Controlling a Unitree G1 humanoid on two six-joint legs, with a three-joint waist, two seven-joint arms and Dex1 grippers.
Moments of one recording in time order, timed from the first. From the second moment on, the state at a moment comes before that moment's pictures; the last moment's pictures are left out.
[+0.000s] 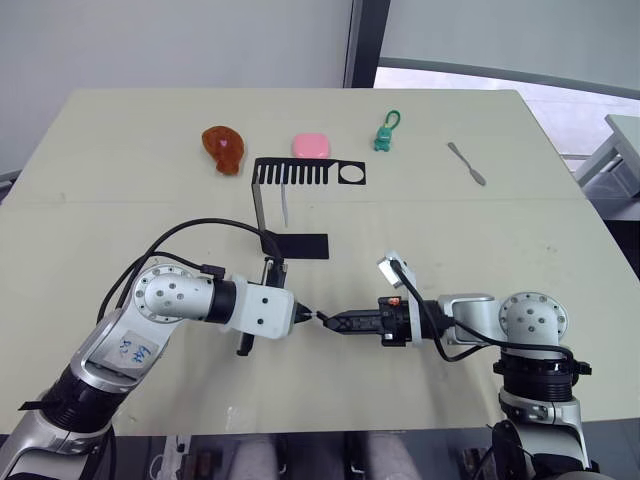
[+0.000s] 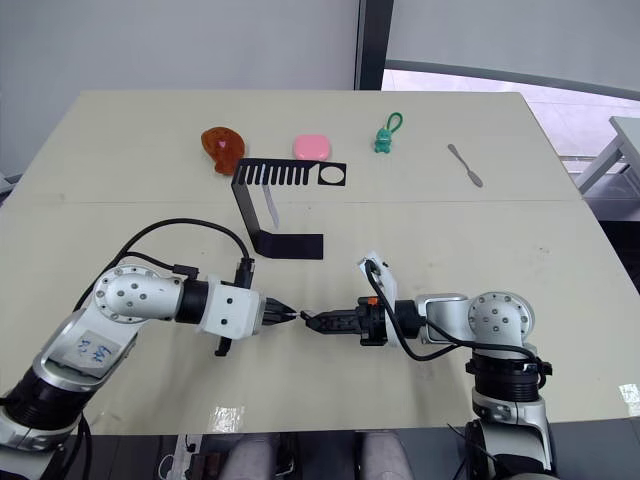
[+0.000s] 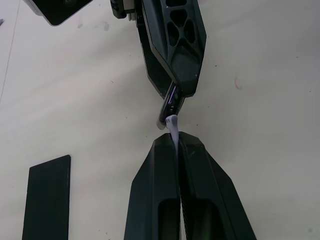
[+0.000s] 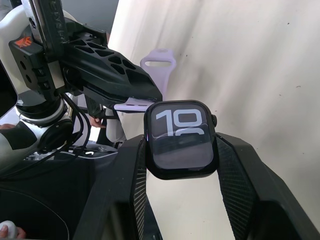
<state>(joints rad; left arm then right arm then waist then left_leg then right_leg) -0.43 0.79 -0.26 -0.47 -0.04 0.25 -1.06 -0.51 -0.30 -0.17 -0.16 1.18 1.61 0.36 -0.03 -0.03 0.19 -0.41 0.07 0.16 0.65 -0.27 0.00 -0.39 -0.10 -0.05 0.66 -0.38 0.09</state>
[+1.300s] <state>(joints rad) -0.47 0.72 -0.32 -0.44 0.07 0.31 -1.06 -0.51 -0.32 -0.17 -0.16 1.18 1.61 0.35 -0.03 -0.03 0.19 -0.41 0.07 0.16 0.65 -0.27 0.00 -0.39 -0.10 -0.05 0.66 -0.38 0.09</state>
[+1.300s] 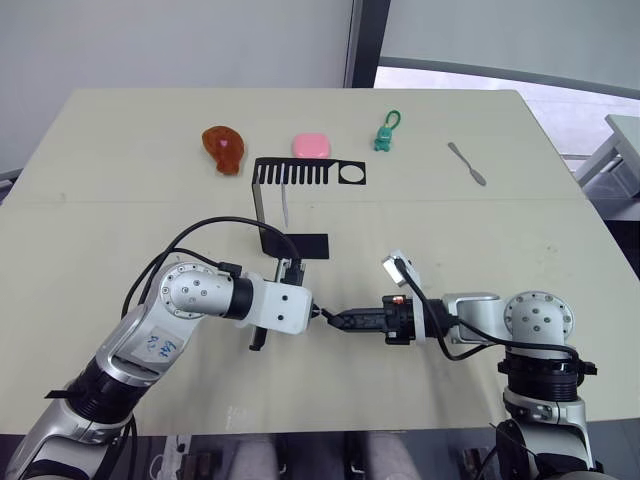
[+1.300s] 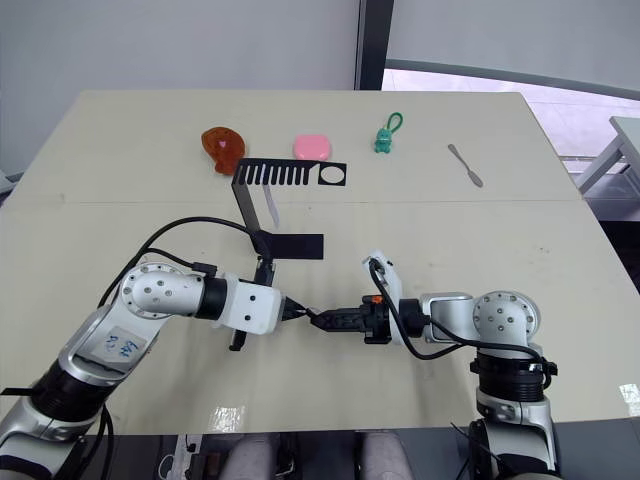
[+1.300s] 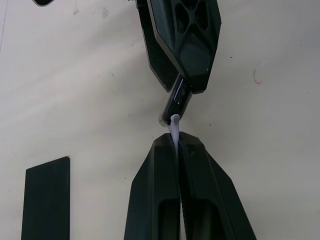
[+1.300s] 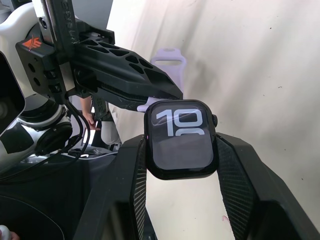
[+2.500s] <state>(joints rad) -0.15 0.92 0.10 -0.43 -0.17 0.21 -1.16 -0.50 -0.44 -0.10 -0.25 1.17 1.52 0.46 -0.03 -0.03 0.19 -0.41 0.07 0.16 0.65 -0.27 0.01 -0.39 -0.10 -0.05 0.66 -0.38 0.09</state>
